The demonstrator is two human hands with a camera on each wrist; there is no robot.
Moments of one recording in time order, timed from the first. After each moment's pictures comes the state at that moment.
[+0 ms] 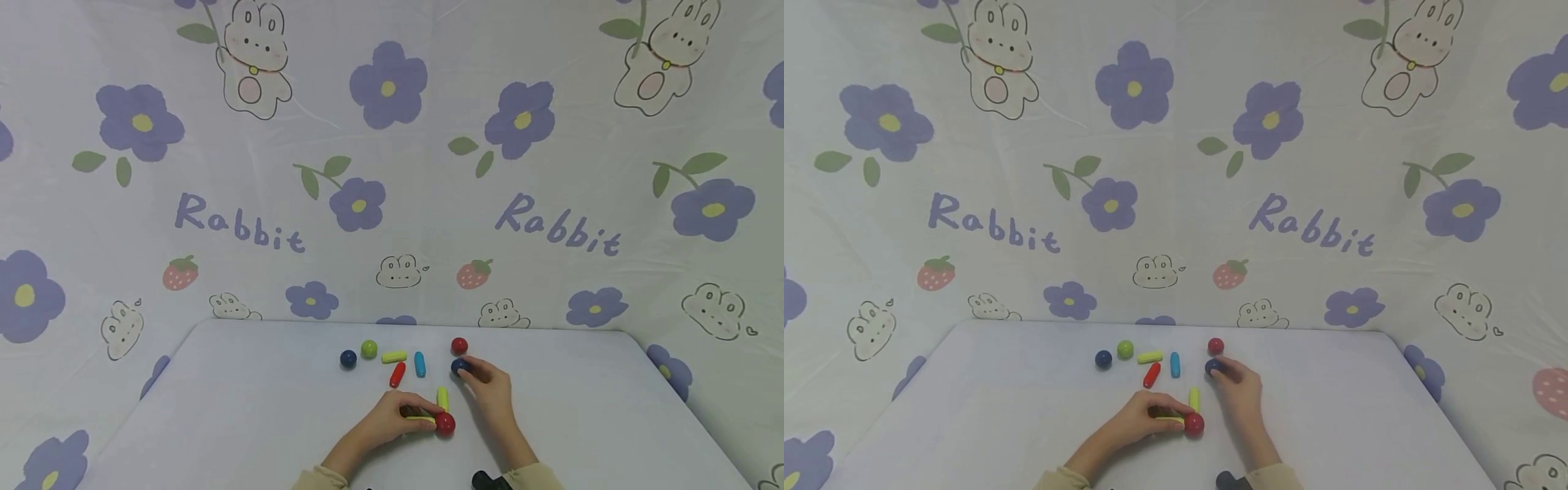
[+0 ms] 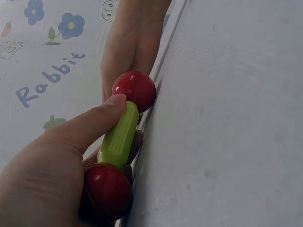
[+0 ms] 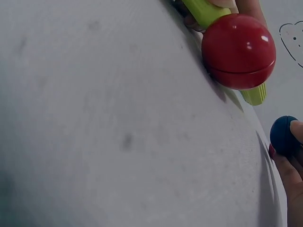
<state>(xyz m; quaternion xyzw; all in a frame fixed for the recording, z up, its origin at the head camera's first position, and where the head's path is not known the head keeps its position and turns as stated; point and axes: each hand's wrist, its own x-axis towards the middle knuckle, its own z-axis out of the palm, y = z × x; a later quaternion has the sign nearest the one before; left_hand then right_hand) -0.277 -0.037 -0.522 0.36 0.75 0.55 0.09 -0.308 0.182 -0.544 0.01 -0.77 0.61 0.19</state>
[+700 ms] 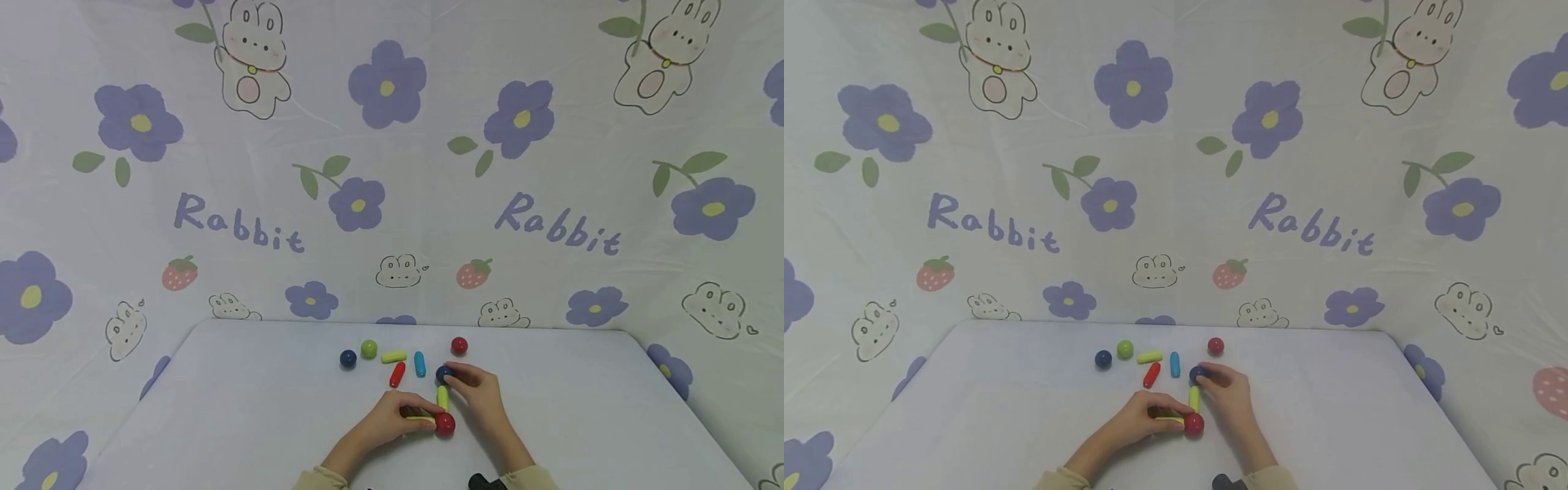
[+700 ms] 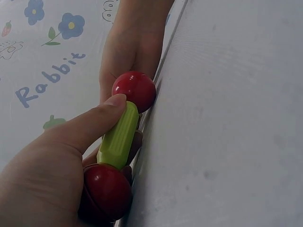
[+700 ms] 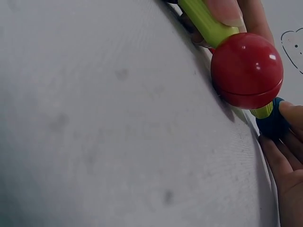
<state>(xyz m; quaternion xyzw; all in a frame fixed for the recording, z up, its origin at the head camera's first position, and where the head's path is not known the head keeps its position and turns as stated) -0.290 -0.036 -0.543 0.36 0.75 0.54 0.10 -0.301 0.169 -0.541 0.02 -0.79 0.60 0.10</state>
